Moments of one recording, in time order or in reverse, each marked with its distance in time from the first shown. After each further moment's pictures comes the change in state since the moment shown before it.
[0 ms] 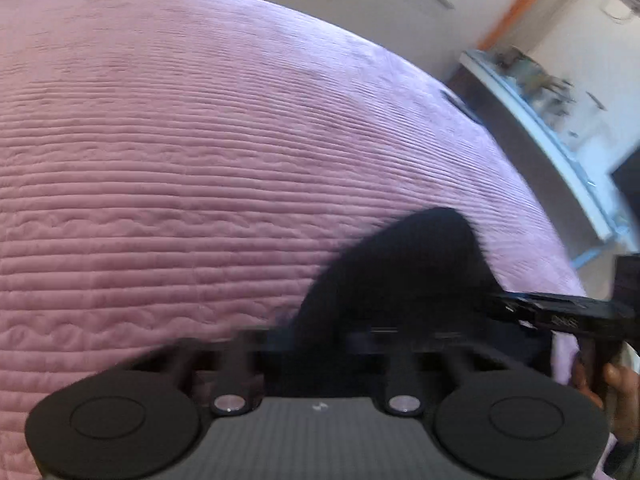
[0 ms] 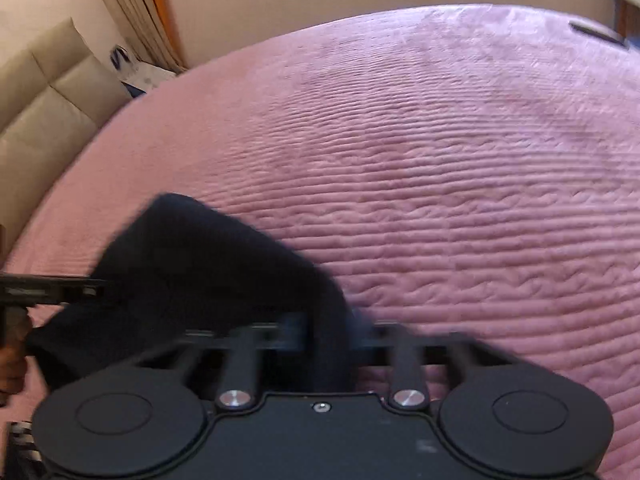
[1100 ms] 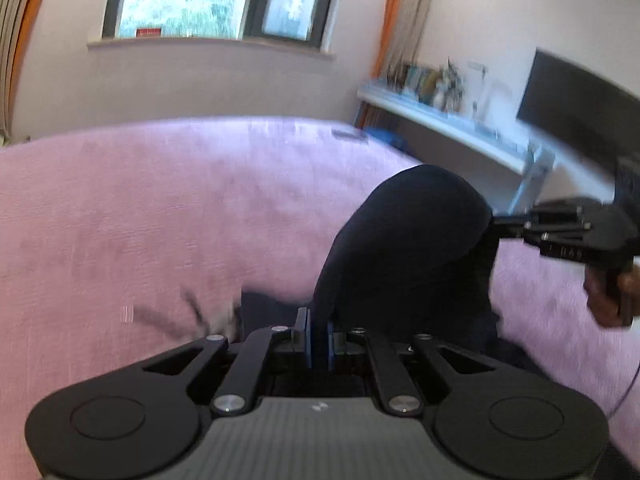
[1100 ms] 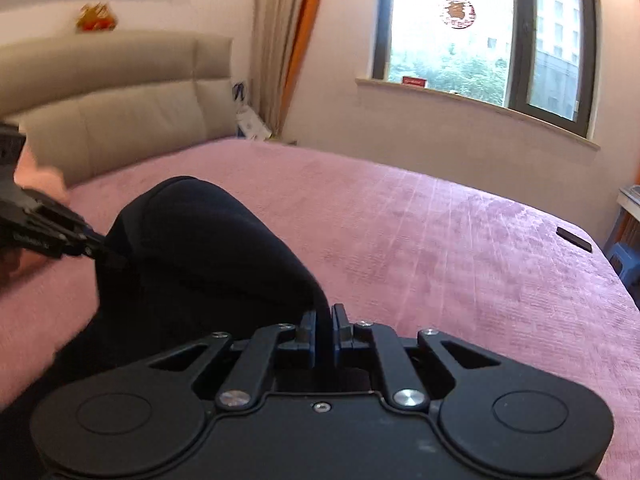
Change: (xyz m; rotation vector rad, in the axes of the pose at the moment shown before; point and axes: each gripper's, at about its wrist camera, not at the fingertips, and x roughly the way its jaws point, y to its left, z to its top) left arm -0.277 -0.145 -0.262 0.360 -0.222 0.042; right arm -0.291 0.149 -0.216 -0.503 -0.337 -0.092
